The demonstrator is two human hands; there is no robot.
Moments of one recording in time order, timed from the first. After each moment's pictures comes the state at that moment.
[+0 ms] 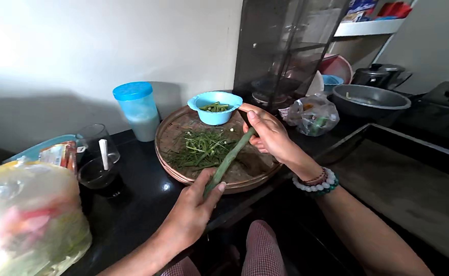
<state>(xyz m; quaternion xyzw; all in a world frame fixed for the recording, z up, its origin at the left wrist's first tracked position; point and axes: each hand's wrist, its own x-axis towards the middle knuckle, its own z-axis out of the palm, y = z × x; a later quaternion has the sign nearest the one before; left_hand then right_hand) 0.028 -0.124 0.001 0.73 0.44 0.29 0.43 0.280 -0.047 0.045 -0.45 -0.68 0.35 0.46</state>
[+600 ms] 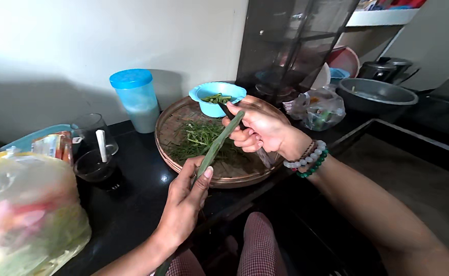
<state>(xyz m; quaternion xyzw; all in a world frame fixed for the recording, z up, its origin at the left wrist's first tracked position) 0.020 -0.125 -0.015 0.63 0.32 0.52 0.48 0.252 -0.033 0.063 -0.36 -0.55 0.70 0.28</state>
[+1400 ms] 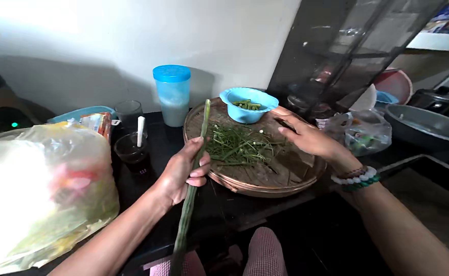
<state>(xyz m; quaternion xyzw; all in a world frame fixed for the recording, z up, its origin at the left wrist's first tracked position) -0.037 -0.081 0.011 0.34 0.29 0.49 0.75 0.324 0.037 0.024 -0.54 -0.81 0.06 0.22</state>
